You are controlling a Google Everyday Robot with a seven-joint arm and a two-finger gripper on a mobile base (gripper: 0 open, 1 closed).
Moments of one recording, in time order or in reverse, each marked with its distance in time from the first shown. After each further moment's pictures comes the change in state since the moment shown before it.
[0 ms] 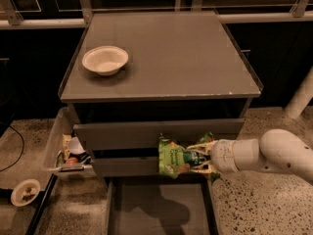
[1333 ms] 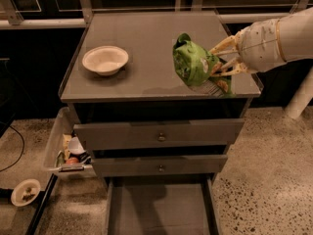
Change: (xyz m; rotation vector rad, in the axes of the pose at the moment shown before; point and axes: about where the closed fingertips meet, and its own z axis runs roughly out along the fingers) arm -0.137 -0.232 -0.180 0.126 0.082 -0.239
